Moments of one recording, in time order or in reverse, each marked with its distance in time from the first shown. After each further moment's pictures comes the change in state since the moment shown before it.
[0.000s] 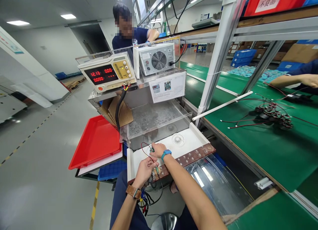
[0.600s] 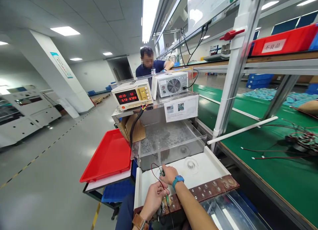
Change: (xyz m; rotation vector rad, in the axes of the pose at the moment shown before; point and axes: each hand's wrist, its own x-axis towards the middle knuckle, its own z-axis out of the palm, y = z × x) left_hand 0.000 -0.005 -0.001 -0.031 0.031 -0.014; right_hand 0.002 -0.003 0.010 0.063 0.060 -0.009
